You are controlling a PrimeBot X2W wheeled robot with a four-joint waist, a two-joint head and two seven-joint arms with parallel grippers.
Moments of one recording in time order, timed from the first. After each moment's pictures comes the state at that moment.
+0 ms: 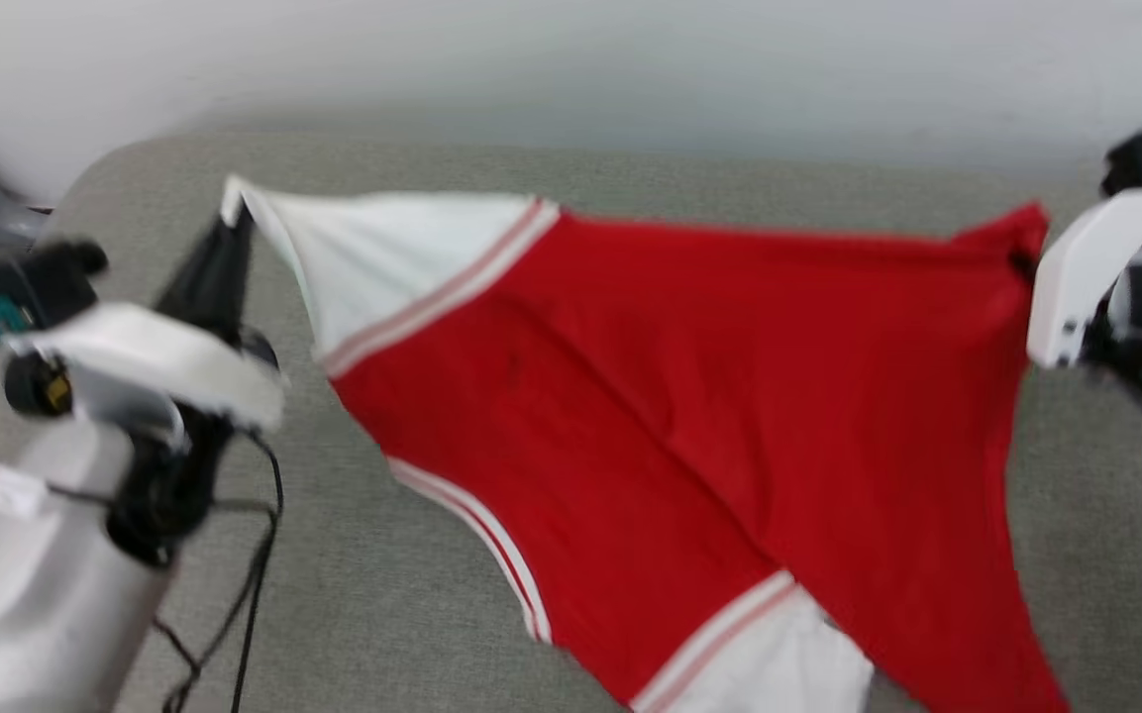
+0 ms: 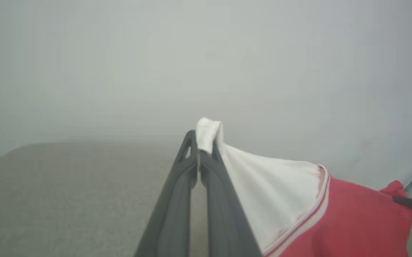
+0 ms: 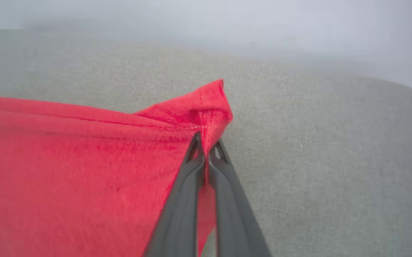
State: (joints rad) left arm -0.54 0.54 -0.43 0.21 -0.96 0.10 -0.17; right arm -0.90 -0.37 0.31 0.94 0.51 0.13 0.40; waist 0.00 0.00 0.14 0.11
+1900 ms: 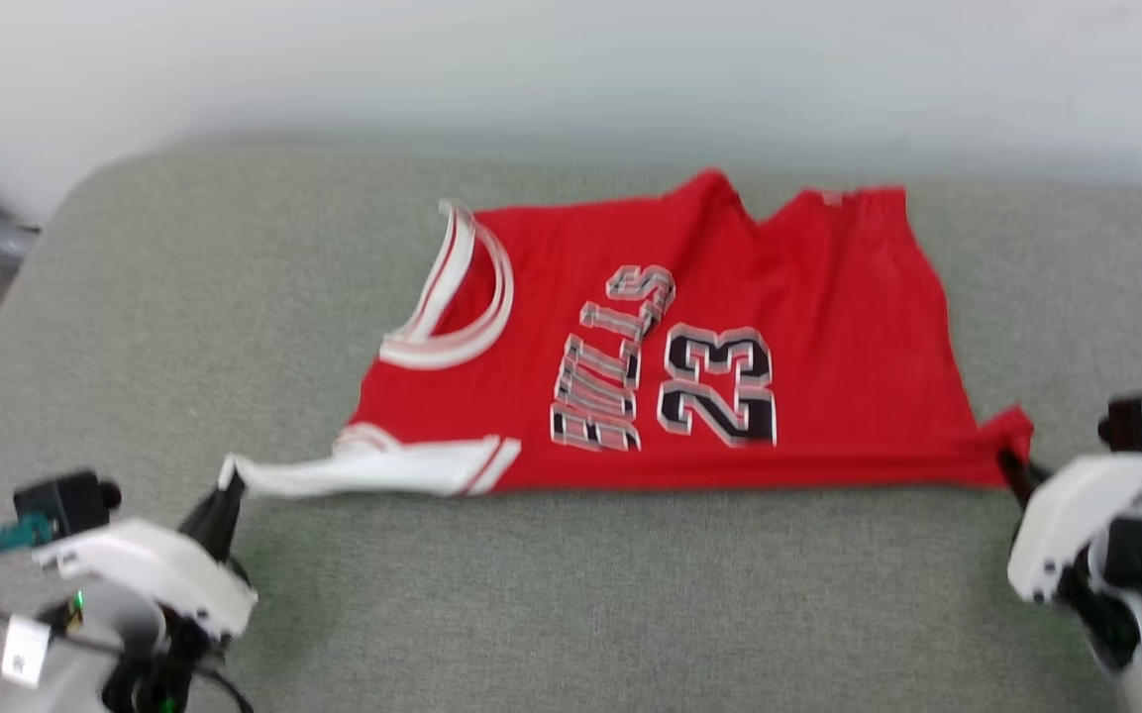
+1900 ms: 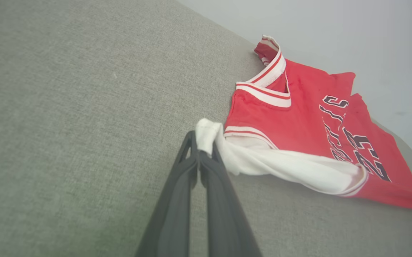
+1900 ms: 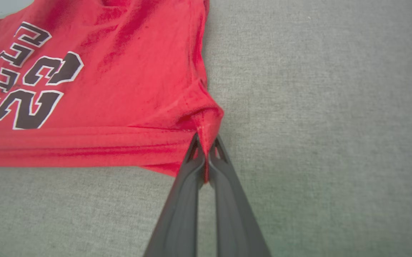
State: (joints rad) left arm -0.40 0.55 -0.57 0.63 -1.21 -0.06 -0.19; right arm -0.42 -0.27 -0.01 0.68 0.36 0.14 0.21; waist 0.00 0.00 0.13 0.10
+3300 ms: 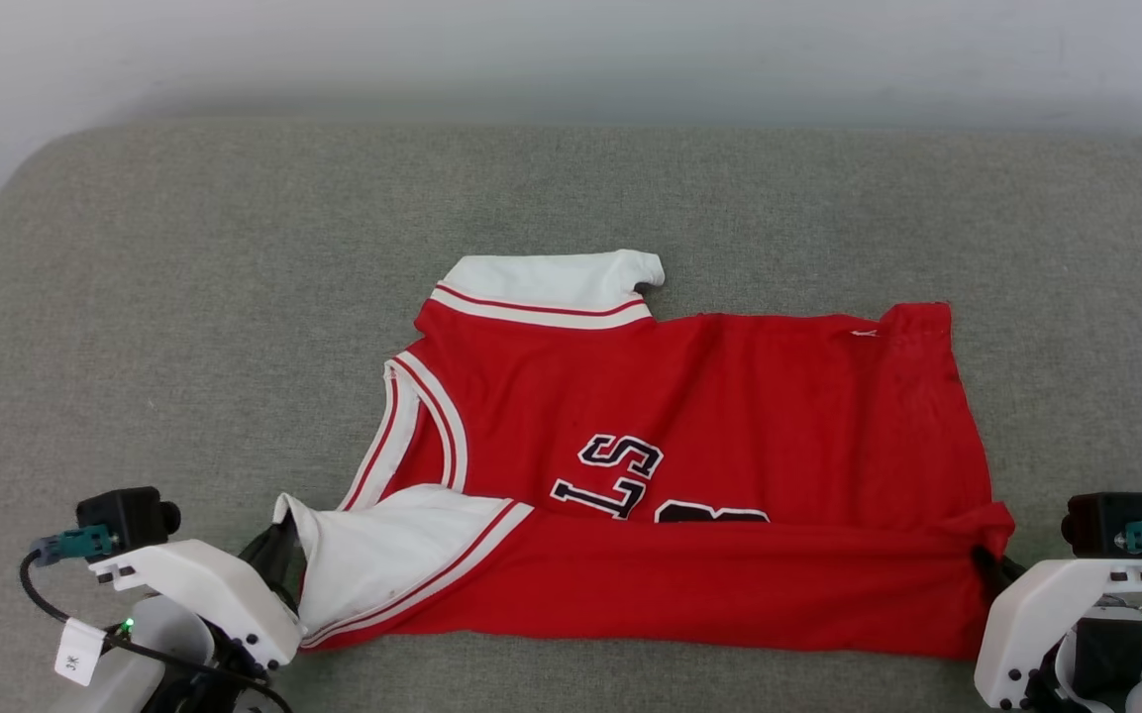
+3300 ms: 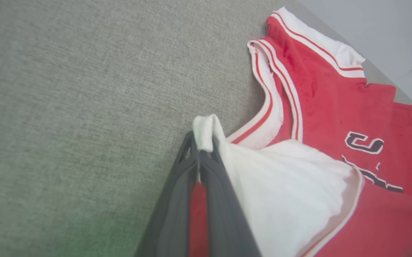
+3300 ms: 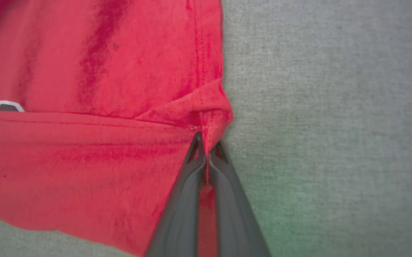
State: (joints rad) left arm -0.27 0.60 -0.59 0.33 -1.25 0.10 -0.06; right arm -0.06 -0.09 -0.15 0.16 0.18 0.13 0.46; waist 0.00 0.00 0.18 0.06
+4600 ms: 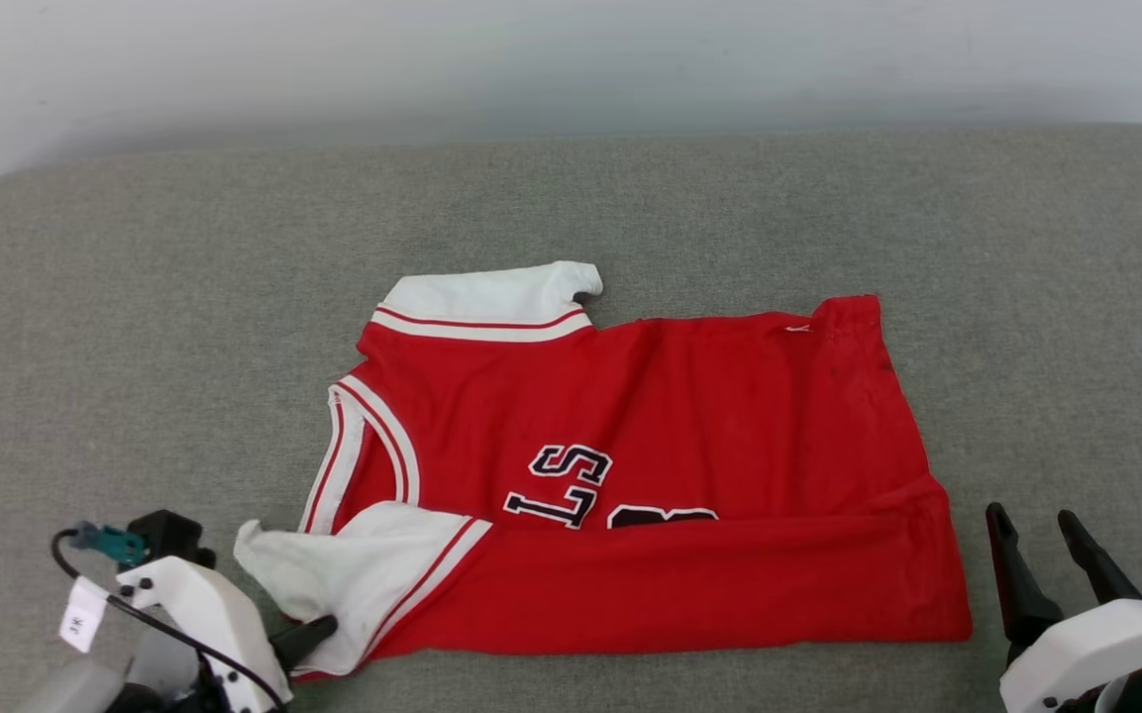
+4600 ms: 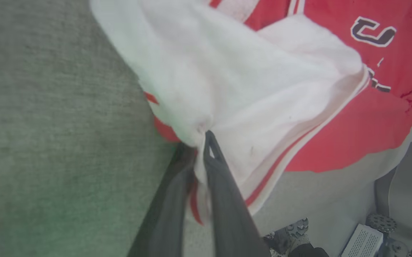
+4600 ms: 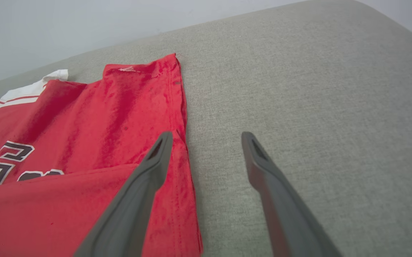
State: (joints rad) left arm -0.27 0.72 -0.69 0.26 -1.42 0.10 0.44; right arm 0.04 -0.05 -0.18 0.02 0.26 0.13 0.12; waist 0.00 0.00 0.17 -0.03
